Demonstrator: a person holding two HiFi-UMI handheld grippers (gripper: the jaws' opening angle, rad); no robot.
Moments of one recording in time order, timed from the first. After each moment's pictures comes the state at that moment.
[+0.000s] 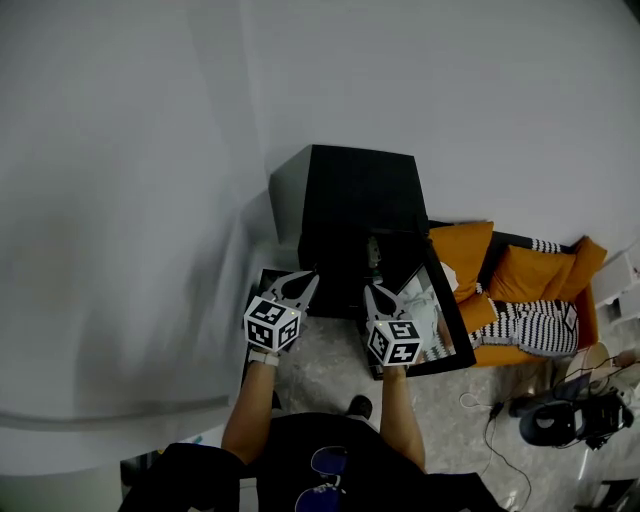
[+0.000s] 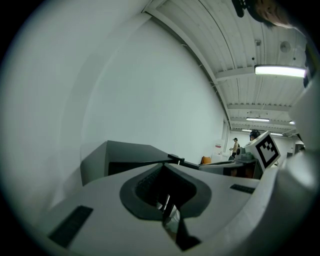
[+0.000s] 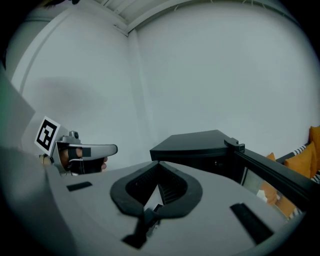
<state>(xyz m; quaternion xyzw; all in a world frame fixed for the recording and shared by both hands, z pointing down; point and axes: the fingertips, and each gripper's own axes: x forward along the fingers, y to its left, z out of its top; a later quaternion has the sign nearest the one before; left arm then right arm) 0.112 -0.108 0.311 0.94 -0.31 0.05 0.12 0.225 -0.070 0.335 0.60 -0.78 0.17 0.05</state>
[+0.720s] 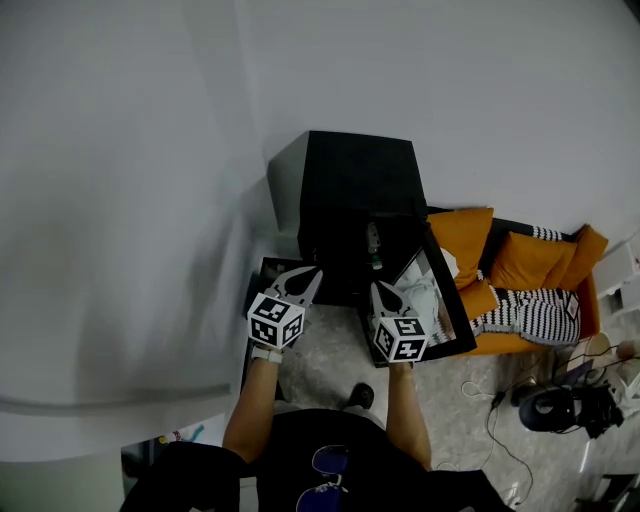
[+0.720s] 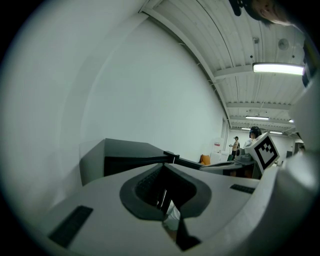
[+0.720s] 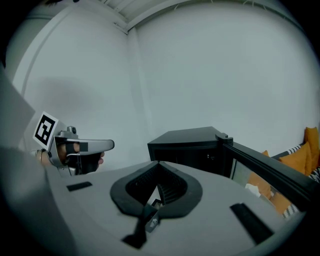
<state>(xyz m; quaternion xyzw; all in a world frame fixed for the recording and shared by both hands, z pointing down) 0.122 -0.078 0.322 0.94 -0.31 0.06 0.11 0.242 -0.037 0.354 0.61 -0.77 0.18 0.06</state>
